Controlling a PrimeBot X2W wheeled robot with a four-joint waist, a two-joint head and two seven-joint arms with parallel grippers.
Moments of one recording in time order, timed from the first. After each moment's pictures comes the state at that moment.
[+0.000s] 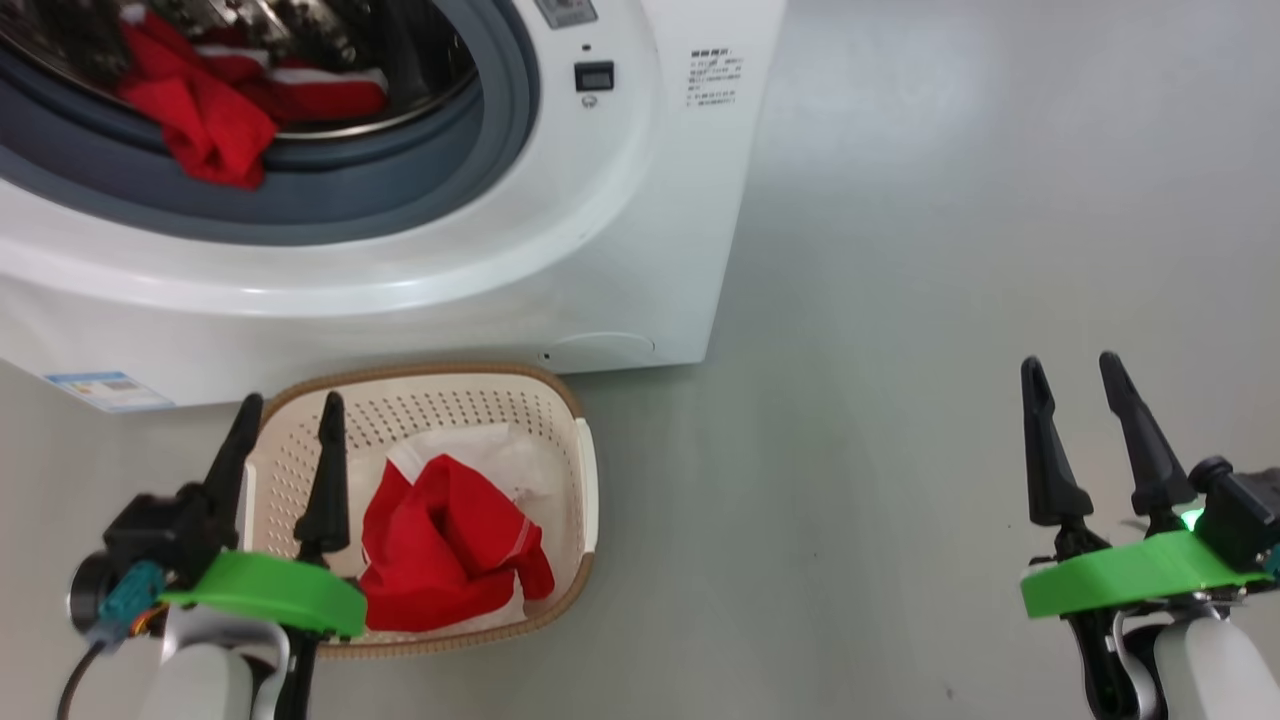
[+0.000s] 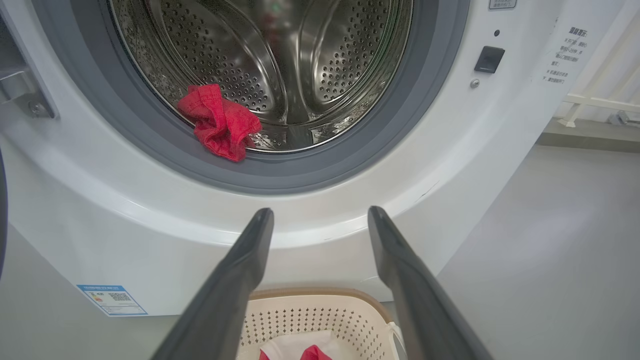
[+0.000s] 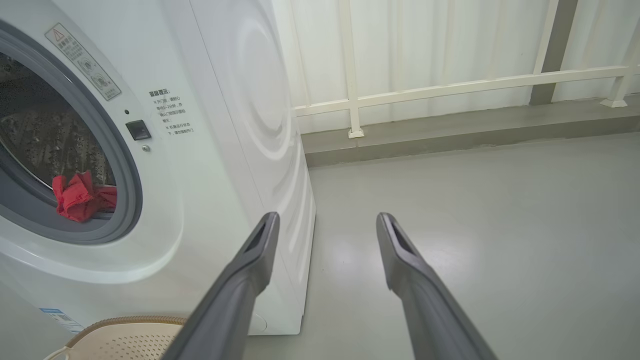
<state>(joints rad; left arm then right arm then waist) -0.36 0.08 0.04 0.44 -0.23 -0.13 -0.26 -0.15 -0.05 -0.08 0.17 0.33 0.12 -0.26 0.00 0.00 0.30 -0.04</state>
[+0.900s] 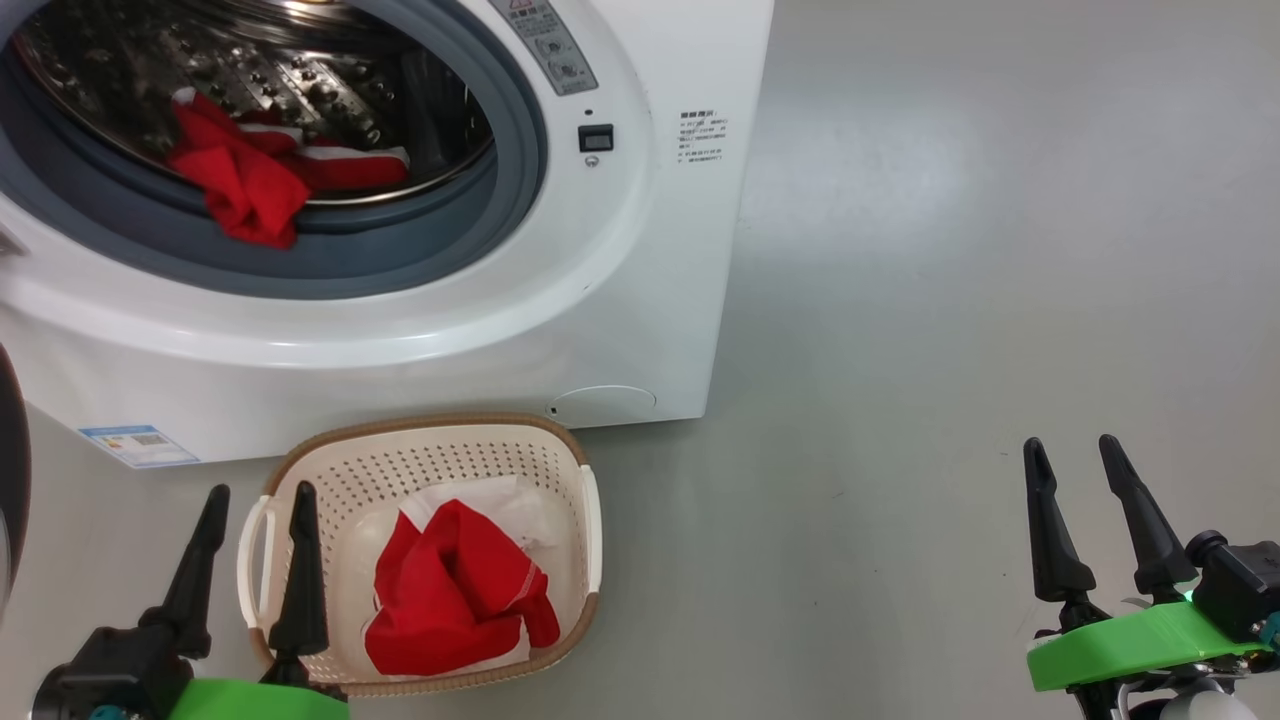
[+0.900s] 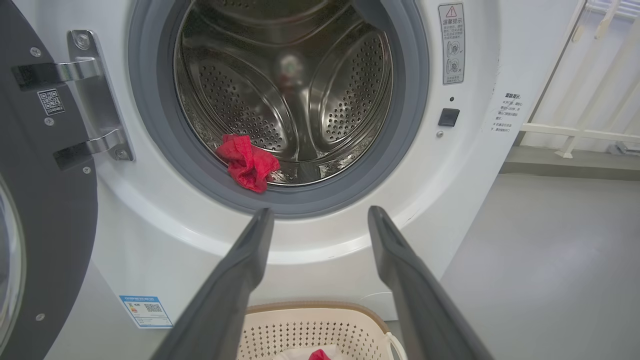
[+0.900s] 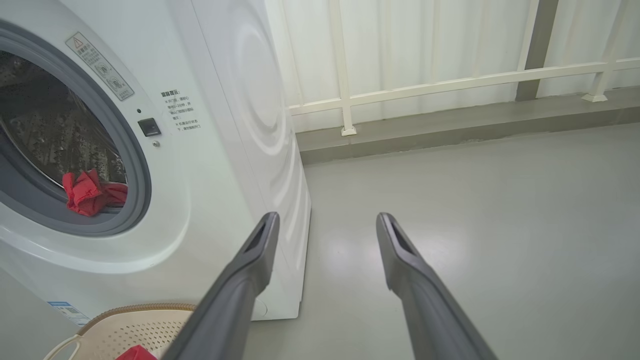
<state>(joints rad) -0.08 0.05 0.12 0.15 -0.19 -0.13 -0.26 -0.02 -0.04 -0.09 0.16 0.33 0.12 -0.26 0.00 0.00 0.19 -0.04</state>
